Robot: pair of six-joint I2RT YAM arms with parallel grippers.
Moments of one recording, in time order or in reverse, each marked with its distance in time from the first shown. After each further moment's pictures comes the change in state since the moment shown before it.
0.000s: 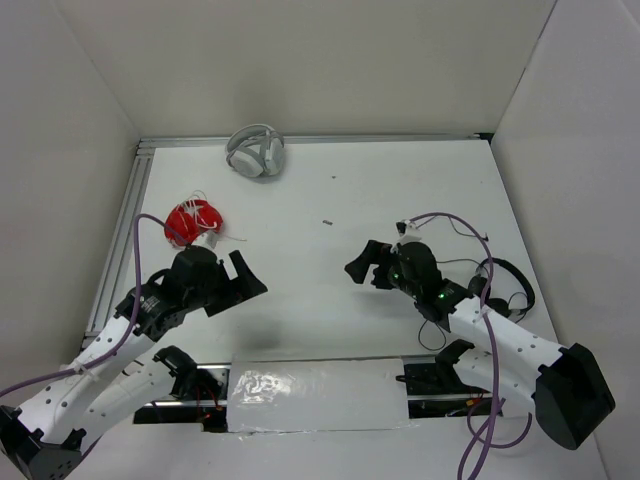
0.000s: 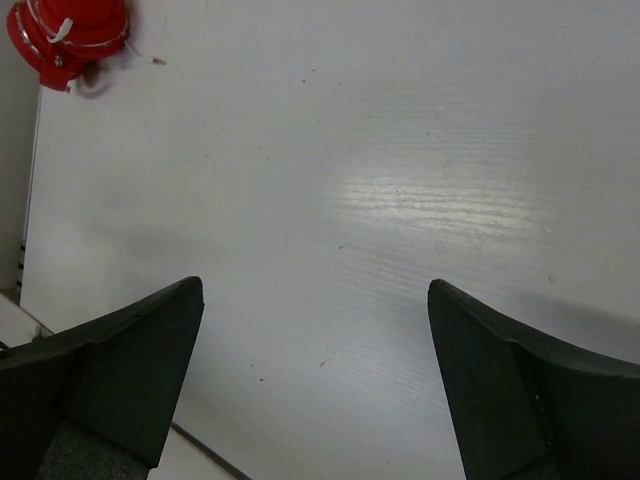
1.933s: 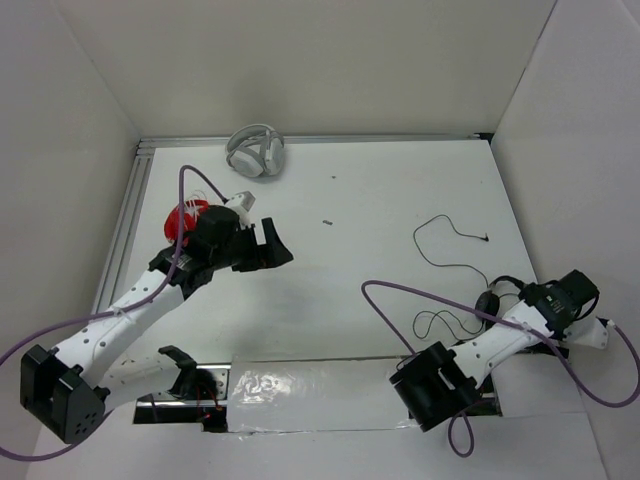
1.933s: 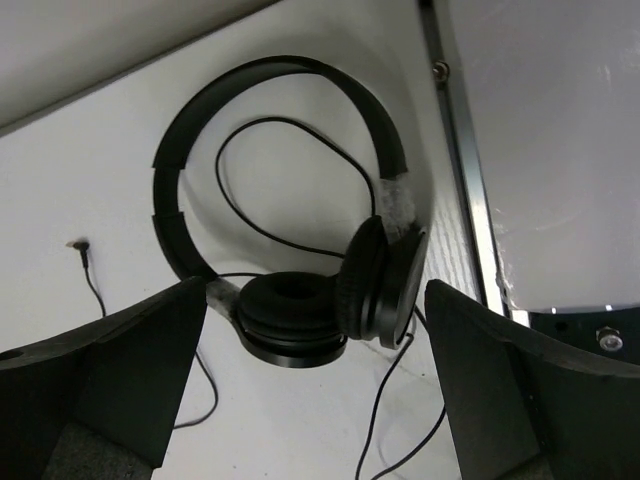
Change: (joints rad) left arm 0.043 0.330 0.150 0.322 0.138 0.288; right arm -1.636 -0.140 0.266 -0.884 0.139 0.137
